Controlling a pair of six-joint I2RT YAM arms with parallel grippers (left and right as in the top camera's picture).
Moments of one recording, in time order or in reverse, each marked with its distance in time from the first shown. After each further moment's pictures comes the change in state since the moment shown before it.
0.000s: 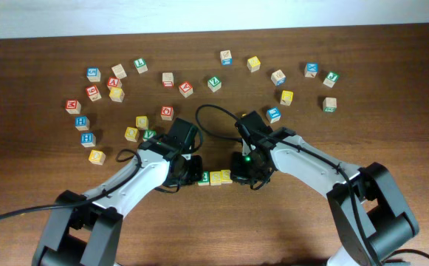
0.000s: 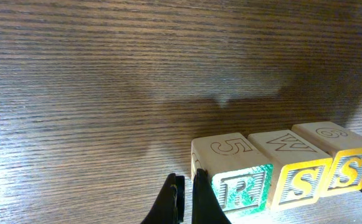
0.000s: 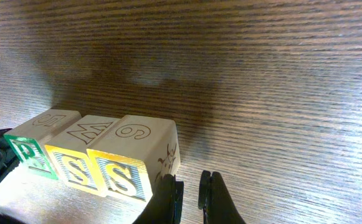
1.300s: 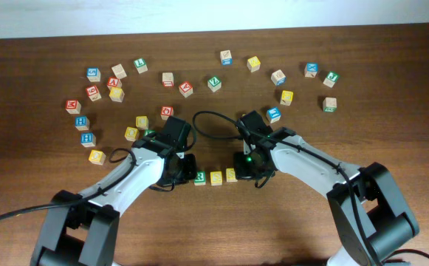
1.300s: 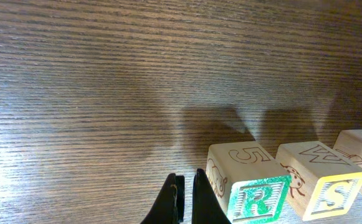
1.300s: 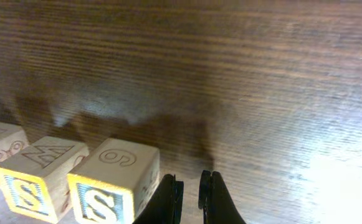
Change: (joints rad) left arm 0.046 0.000 0.000 -0.026 -0.024 0.003; right arm 0.000 0.000 0.001 0.020 0.166 -0.172
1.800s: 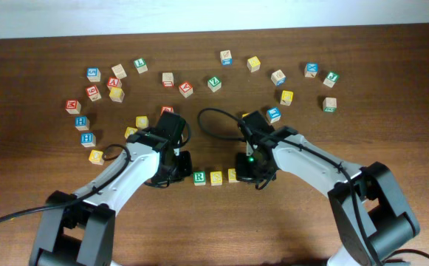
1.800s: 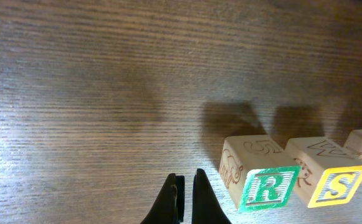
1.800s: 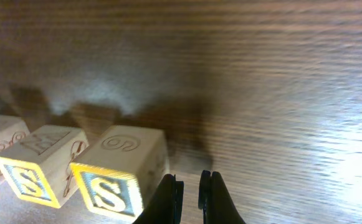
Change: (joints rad) left arm 0.040 0.000 0.050 -0.093 0.000 0.023; right arm -0.011 0.000 0.000 -0.050 -0.068 0.088
